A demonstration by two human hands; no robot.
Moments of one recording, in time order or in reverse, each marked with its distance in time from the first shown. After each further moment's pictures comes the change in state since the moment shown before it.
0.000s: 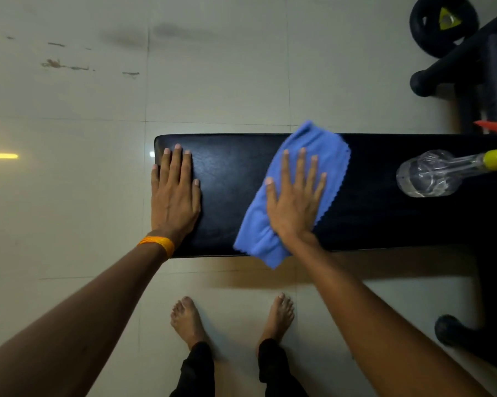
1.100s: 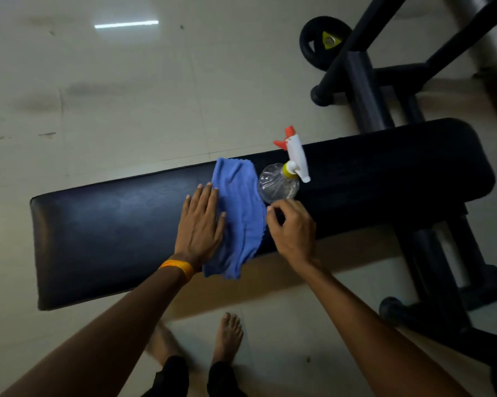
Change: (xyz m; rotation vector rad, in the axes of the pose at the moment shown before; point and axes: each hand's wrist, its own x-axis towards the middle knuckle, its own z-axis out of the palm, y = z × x) left_hand -0.002 0.291 0.043 -0.099 -0.275 0.274; right_hand -0.006 0.249 -0.112 0.513 0.181 0.100
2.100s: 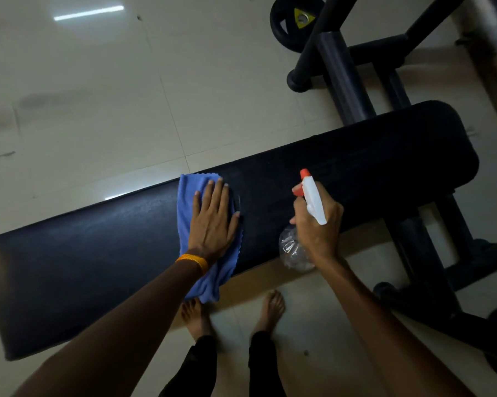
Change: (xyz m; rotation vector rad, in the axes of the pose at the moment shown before) left_hand 0.079 0.049 0.057 0.153 -0.031 0.124; right_hand 0.055 0.046 -0.061 0.248 0.130 0.320
